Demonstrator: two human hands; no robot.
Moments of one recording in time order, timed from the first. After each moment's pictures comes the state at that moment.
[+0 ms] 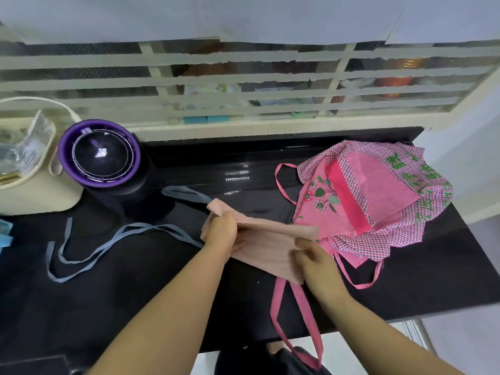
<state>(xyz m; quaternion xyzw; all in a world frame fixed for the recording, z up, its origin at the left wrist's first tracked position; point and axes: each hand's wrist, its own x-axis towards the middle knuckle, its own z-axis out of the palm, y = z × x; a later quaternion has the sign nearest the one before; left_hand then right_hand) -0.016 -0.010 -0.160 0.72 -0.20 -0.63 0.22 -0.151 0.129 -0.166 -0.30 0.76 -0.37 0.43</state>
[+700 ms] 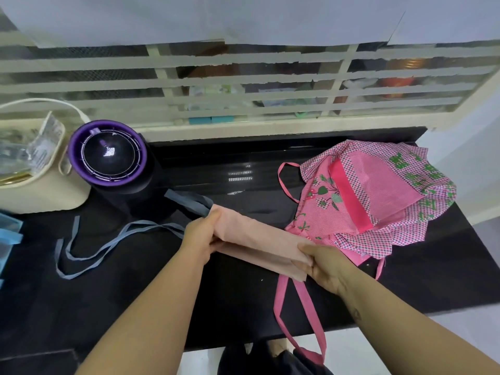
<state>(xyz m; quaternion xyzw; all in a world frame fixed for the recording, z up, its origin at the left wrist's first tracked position) 0.030 -0.015 -0.164 0.68 -0.21 -0.65 0.26 -0.170 0.105 -0.158 0.05 0.64 -0.45 0.62</state>
